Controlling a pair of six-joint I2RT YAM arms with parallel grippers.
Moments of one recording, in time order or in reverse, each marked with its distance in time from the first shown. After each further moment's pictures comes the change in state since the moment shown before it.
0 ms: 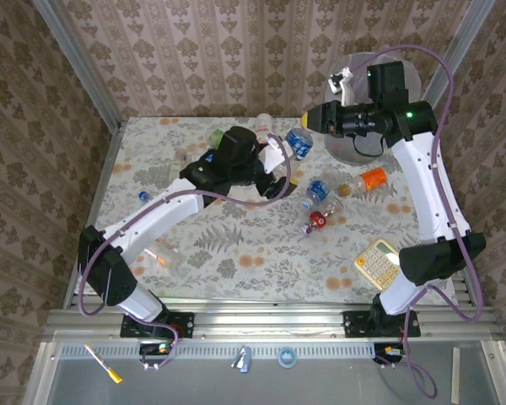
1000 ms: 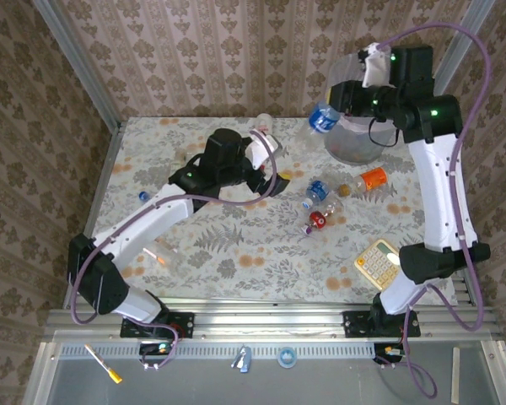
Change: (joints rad) left arm 0.058 -0.085 -0.120 0.119 -0.047 -0.079; right arm -0.045 -0.008 0.222 -0.036 0.435 -0.091
